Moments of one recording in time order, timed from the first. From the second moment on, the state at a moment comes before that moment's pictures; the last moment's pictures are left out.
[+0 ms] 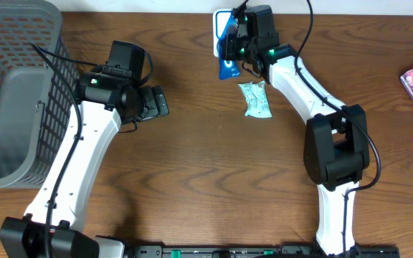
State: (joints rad) left arm -0.20 1.54 1.42 -1.13 -0.04 -0.48; right arm 0.34 2.23 1.80 -0.28 -0.25 0.35
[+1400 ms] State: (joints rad) left arm -0.20 1.54 1.42 -1.13 -0.04 -0.48; right arm -0.32 2.06 1.93 -0.92 -0.01 -0.16
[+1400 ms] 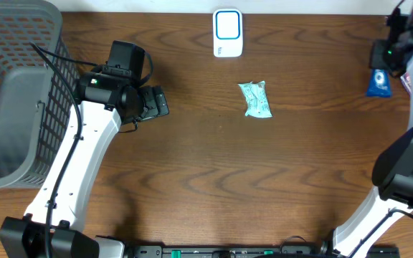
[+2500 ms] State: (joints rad) left arm -0.20 1.54 1.42 -1.13 -0.04 -0.48; right arm -0.14 2.06 1.66 -0.81 -0.66 -0.13
